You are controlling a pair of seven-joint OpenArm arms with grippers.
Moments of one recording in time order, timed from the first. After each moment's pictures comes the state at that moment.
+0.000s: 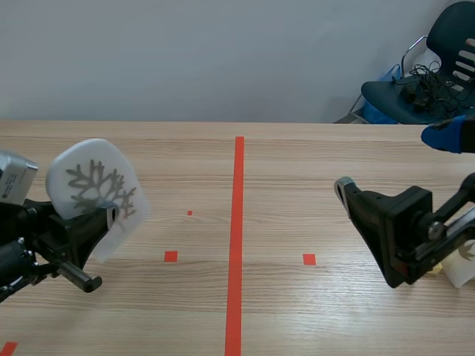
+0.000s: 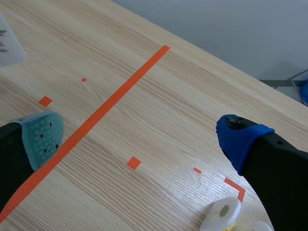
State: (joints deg) left arm 25.8 -25.9 0.3 93.9 -17.0 -25.9 -10.4; right arm -42.9 23.9 13.4 131.9 15.1 23.6 -12.9
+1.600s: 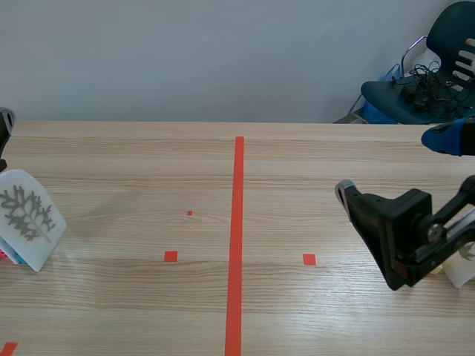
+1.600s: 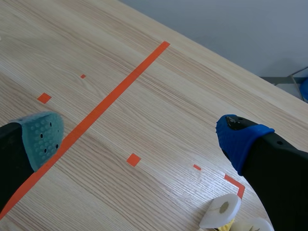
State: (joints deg) left arm 21.4 -35.1 -12.3 96.7 -24.8 -11.4 -9.8; right arm -42.9 23.9 13.4 131.9 15.1 23.7 -13.7
